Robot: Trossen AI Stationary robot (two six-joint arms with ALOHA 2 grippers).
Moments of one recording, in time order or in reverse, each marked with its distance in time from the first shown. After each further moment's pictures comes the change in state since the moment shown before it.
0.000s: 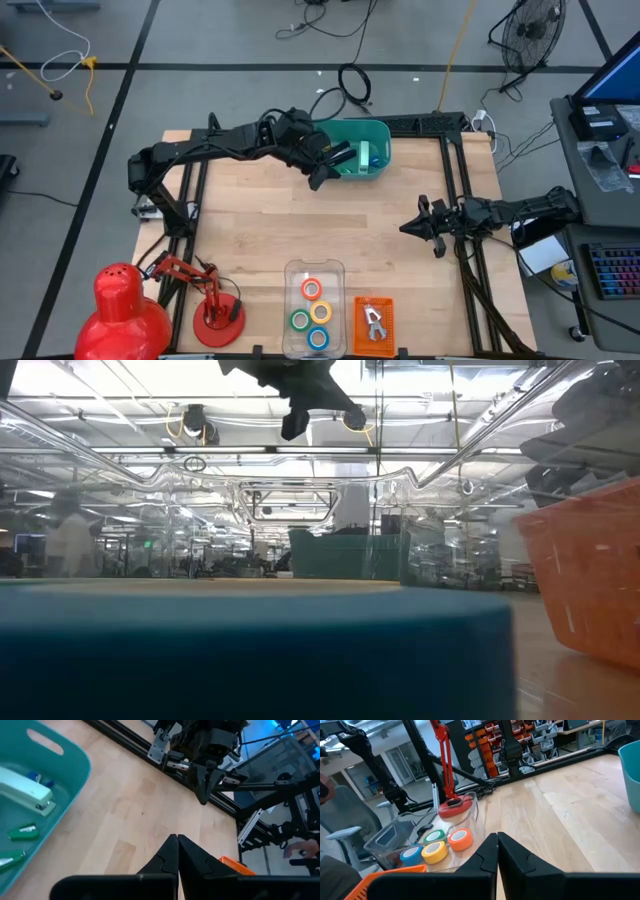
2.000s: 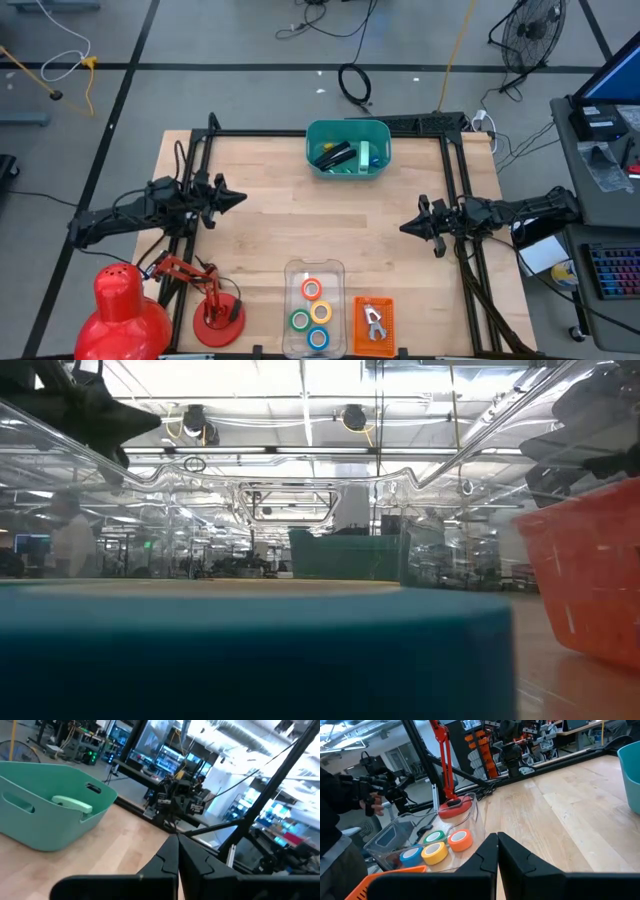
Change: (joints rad) left arm -0.085 -1.596 -1.428 0.493 -0.280 -0.099; right arm 0.000 0.000 -0.001 0.005 -0.002 0.000
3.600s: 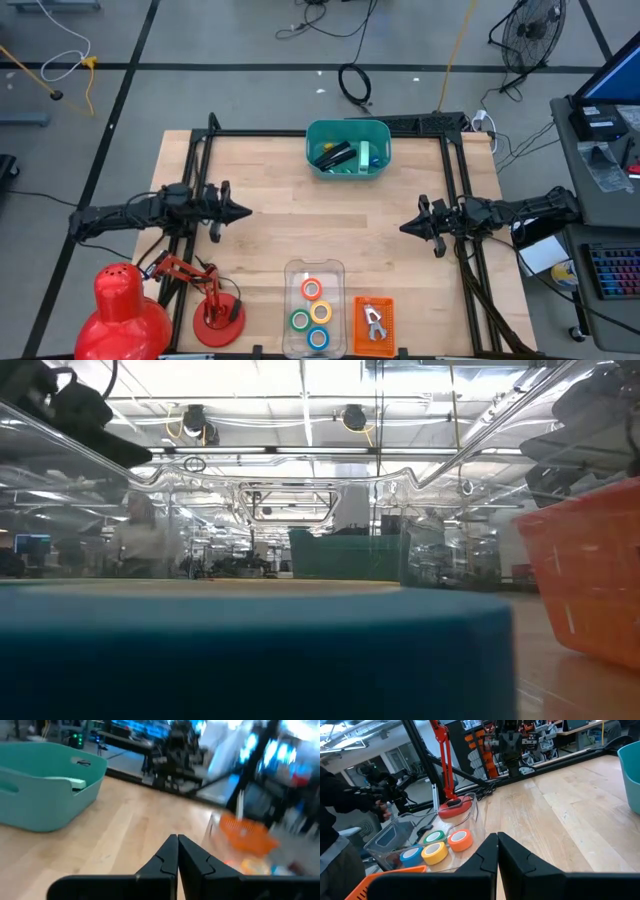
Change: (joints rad) left arm -0.076 -0.018 -0.074 -0.084 0.035 0.200; right arm 0.000 0.000 0.000 0.000 0.000 0.000
